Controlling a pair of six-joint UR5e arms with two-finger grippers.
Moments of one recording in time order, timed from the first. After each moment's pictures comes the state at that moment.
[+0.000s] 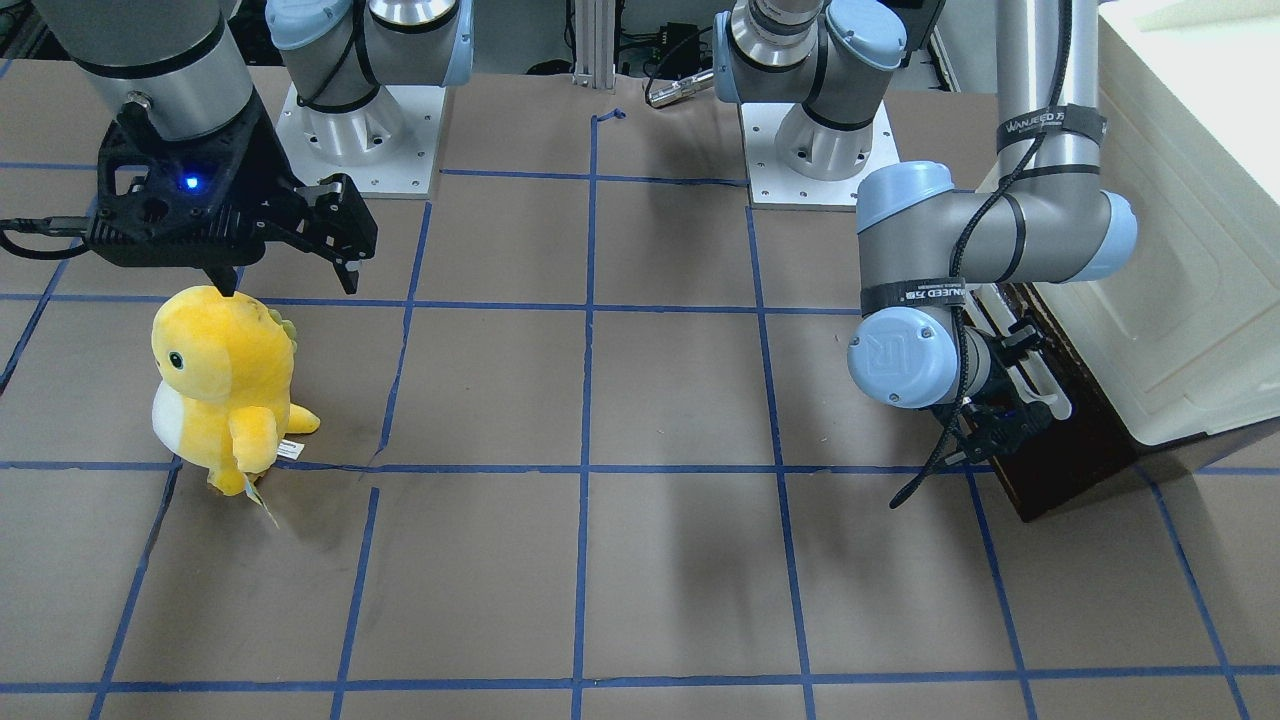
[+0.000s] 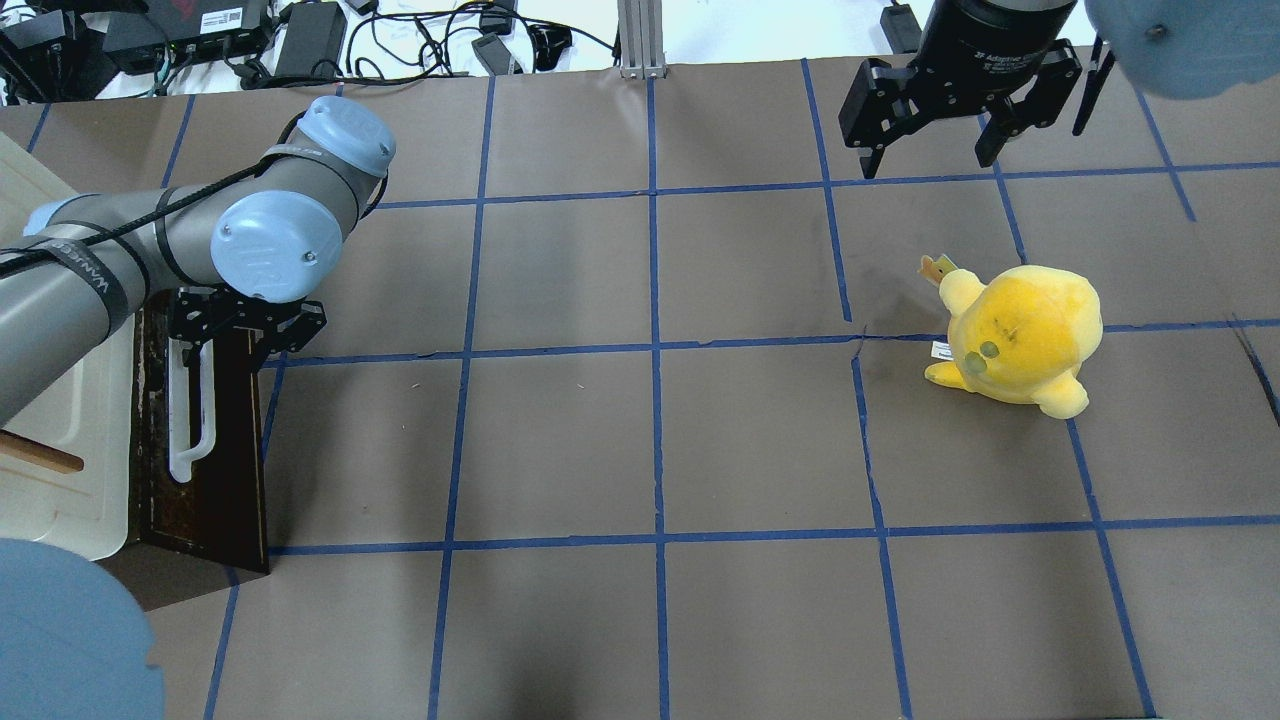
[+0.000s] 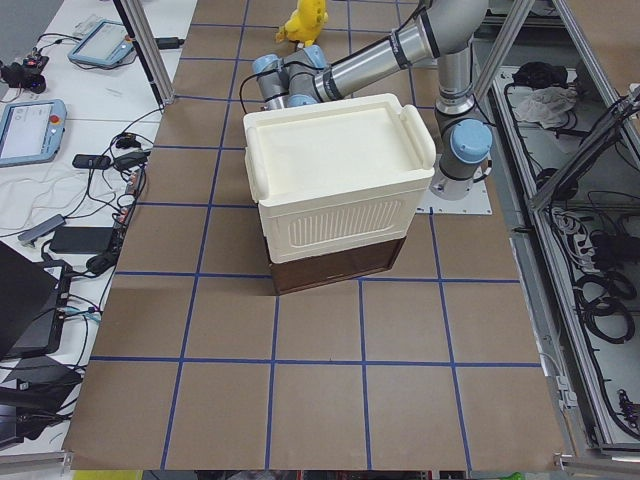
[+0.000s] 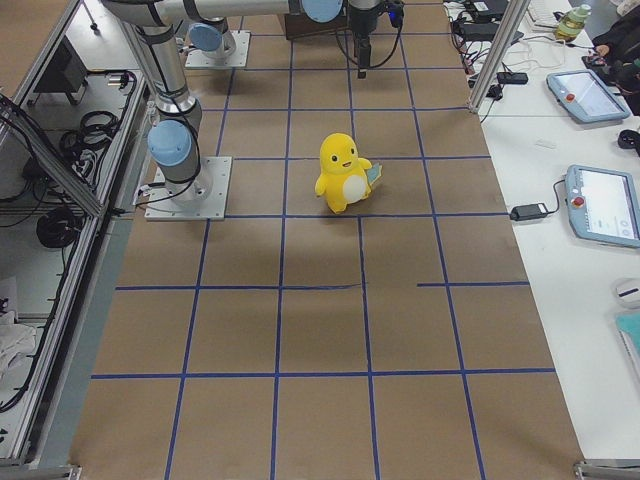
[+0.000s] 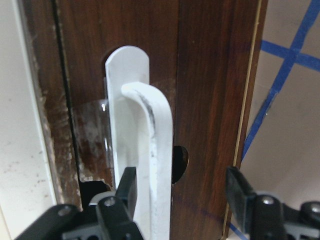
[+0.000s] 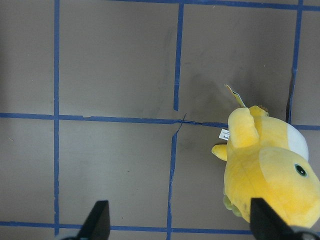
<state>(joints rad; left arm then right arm) -1.52 -1.93 -1.76 -1.47 2.34 -0.50 1.60 -1.48 1.44 -1.57 -1.58 -0.02</state>
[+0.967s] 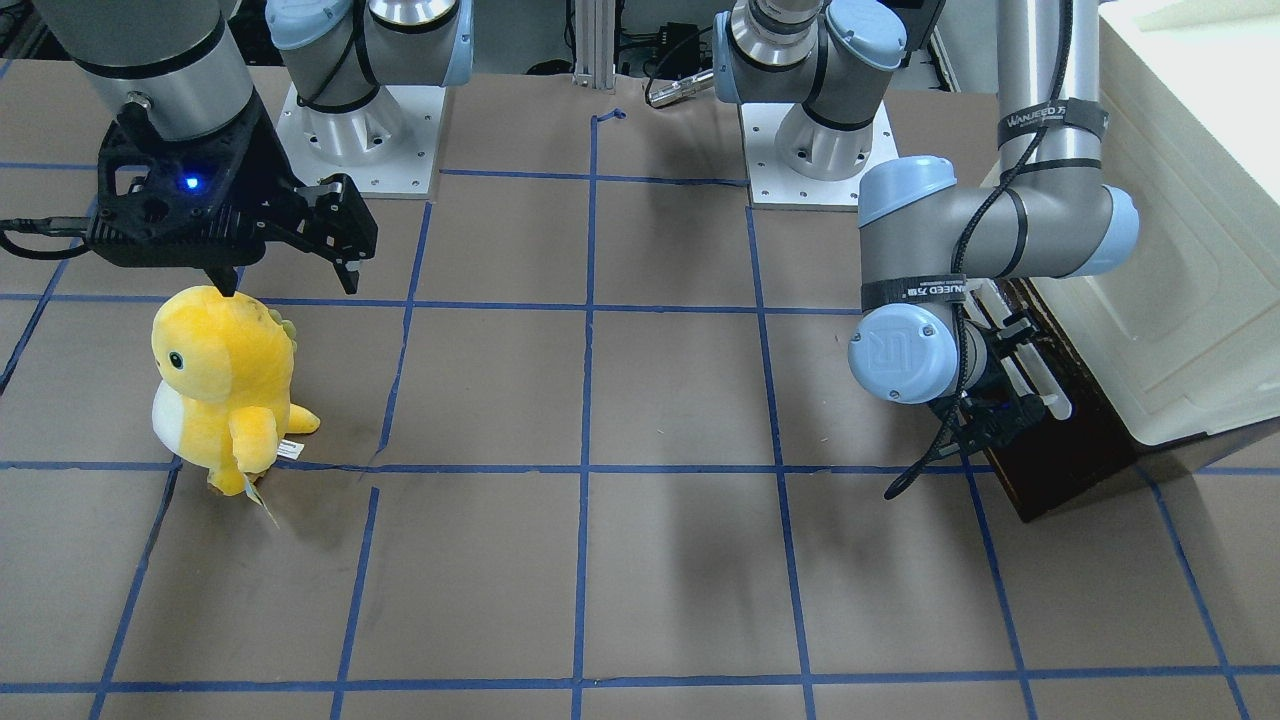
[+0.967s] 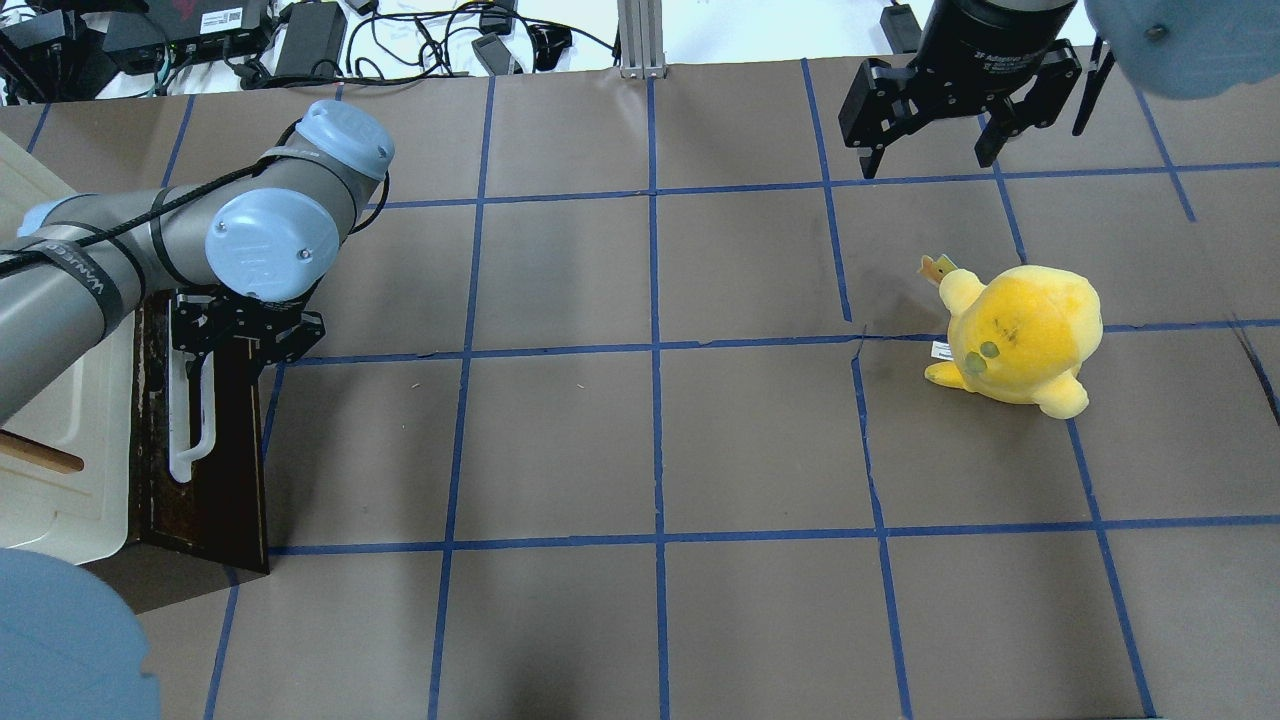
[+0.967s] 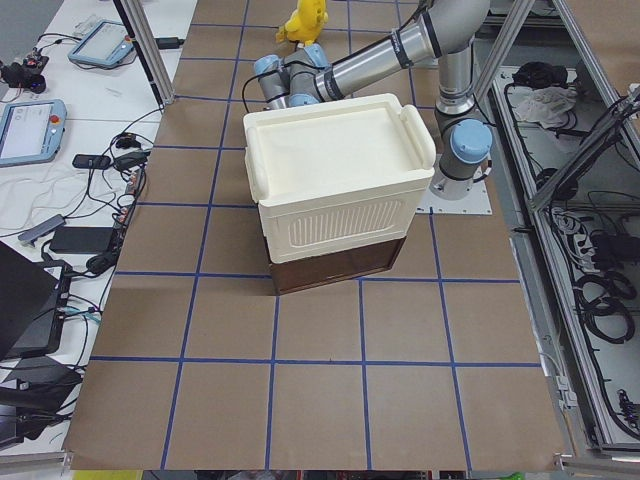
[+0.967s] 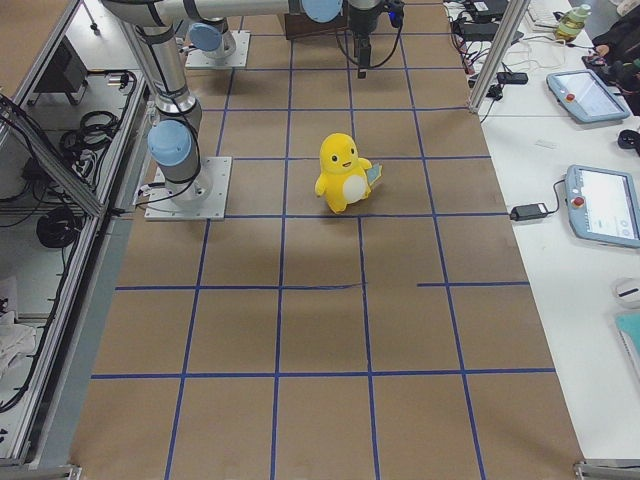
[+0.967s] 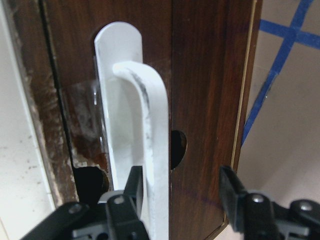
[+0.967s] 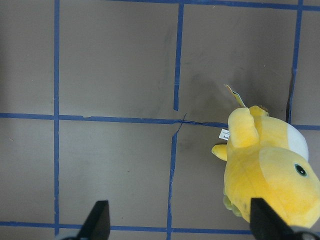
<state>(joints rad) -1.52 -1.92 -1.76 -1.52 2.33 -0.50 1.60 -1.48 1.44 -1.57 -1.58 -0.02</state>
